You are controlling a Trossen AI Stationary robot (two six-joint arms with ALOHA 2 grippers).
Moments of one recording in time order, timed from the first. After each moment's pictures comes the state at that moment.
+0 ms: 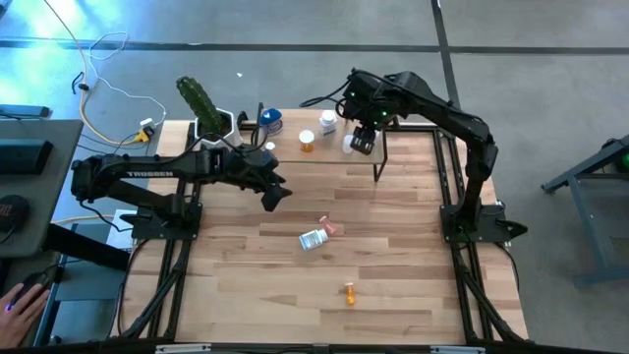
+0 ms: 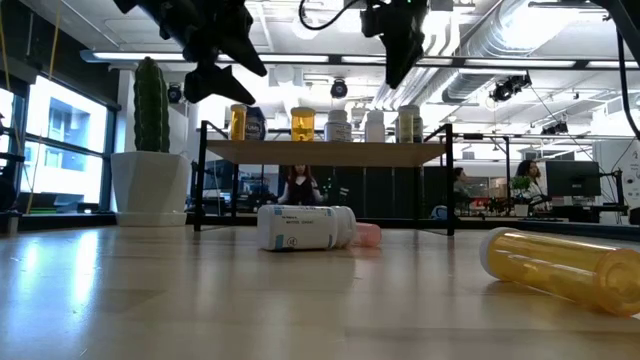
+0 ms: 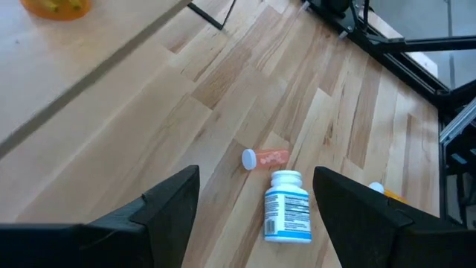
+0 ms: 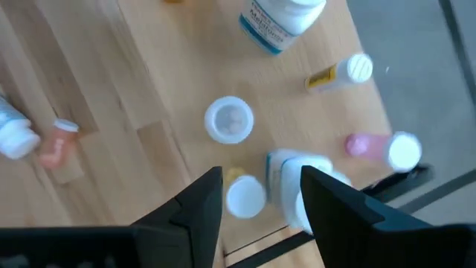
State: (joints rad) left arm 0.29 1.19 0.91 -0.41 0.05 -0.48; right arm -0.45 1.85 2.13 -1.49 0.10 -0.12
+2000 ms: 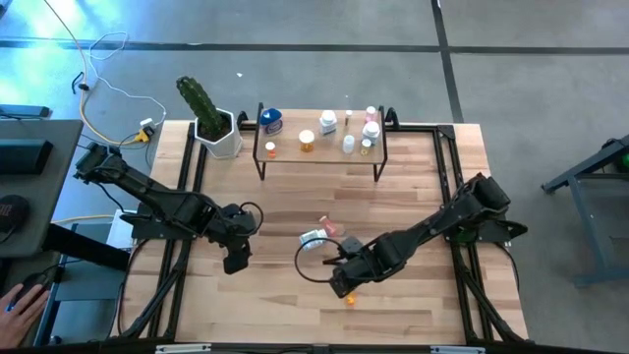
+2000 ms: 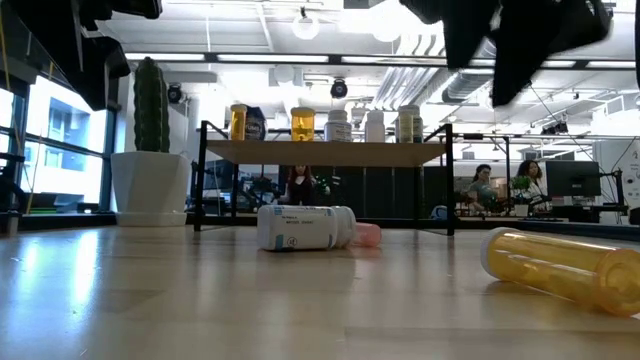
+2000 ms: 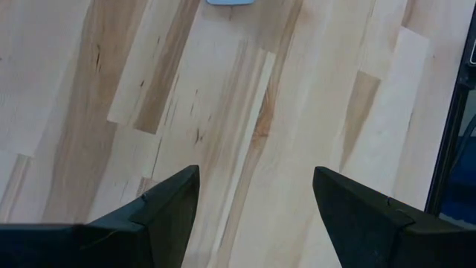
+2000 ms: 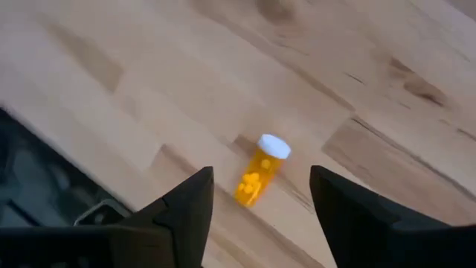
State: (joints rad) left arm -0.33 1.19 0.91 -0.87 -0.10 -0.76; right arm 0.48 1.85 1.53 -0.93 0.06 1.43
